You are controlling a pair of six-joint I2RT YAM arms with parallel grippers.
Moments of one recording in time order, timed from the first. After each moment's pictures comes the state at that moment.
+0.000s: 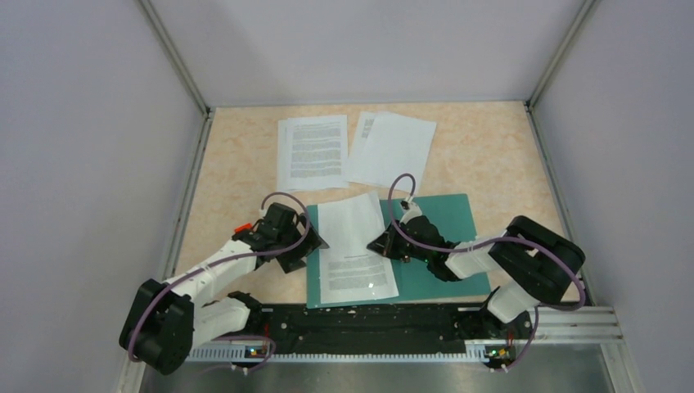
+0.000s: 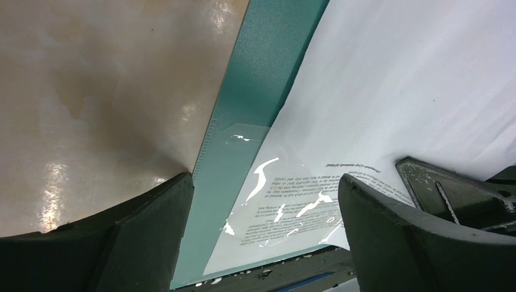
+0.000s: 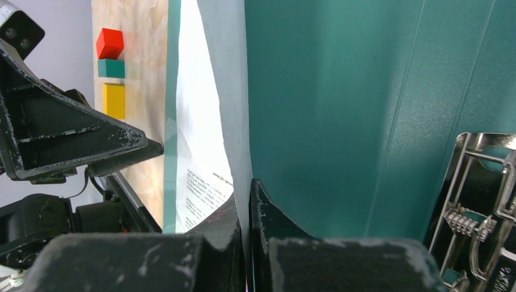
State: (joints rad) left arm -0.47 1.09 0.47 -0.41 0.14 -1.07; right arm 0.83 1.53 0.35 0.71 -0.08 0.96
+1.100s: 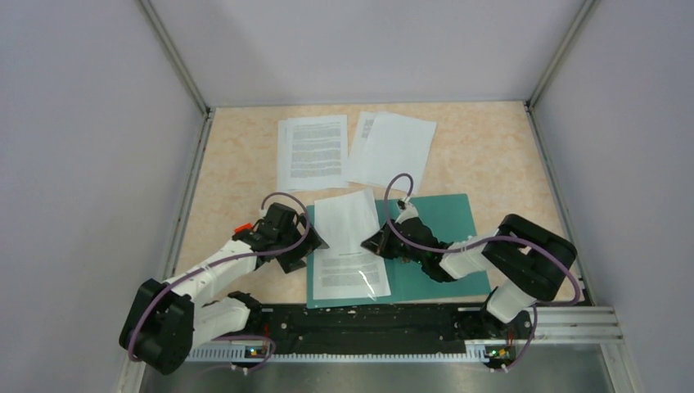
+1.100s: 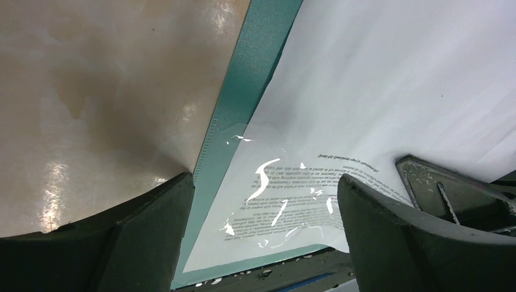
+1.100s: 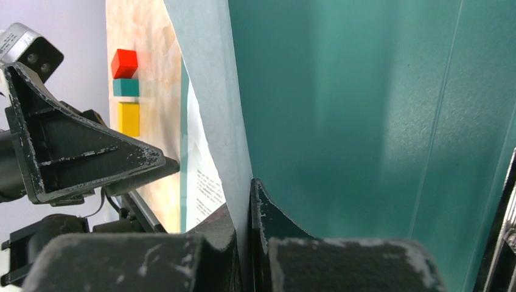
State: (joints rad) left arm -0.47 1.09 0.47 -0.40 0.14 -1.07; right arm 0.89 1.58 0.38 0.75 0.00 1.04
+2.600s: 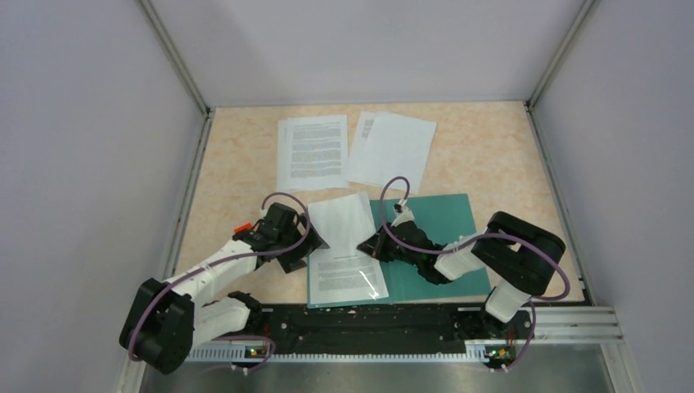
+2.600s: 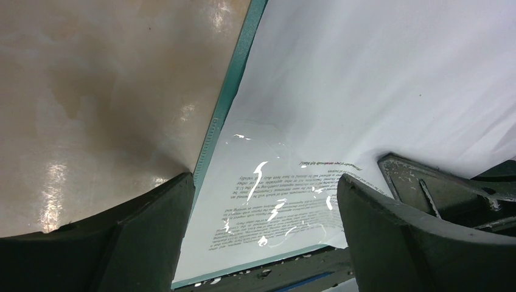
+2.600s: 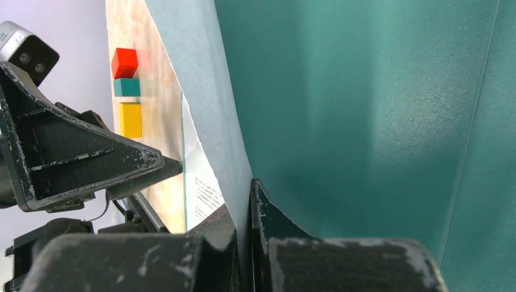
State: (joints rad) left arm -0.47 1.09 0.47 -0.40 0.14 -1.07; right arm 0.93 1.65 0.39 0.80 0.04 1.10
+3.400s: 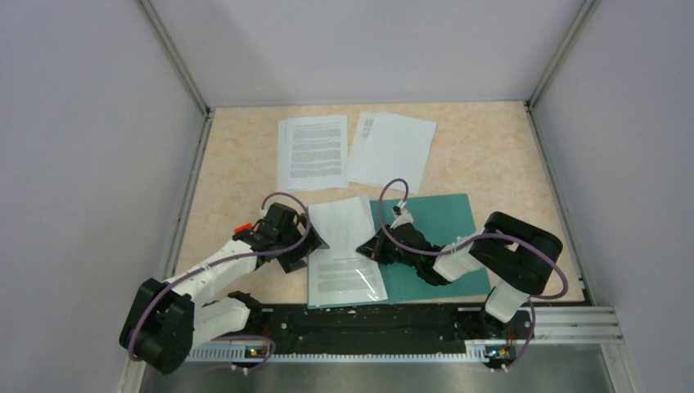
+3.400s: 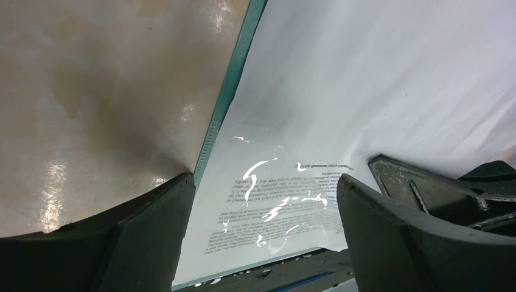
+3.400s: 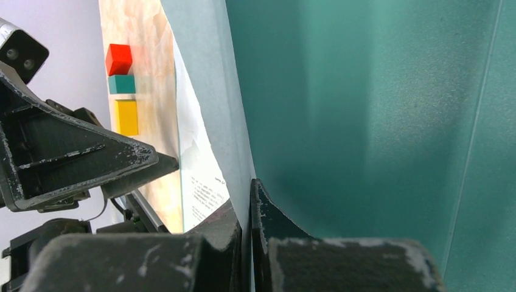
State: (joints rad) left arm -0.47 1.09 0.47 -0.40 0.14 -1.07; right arm 0.96 1.66 0.39 0.80 0.05 1.13
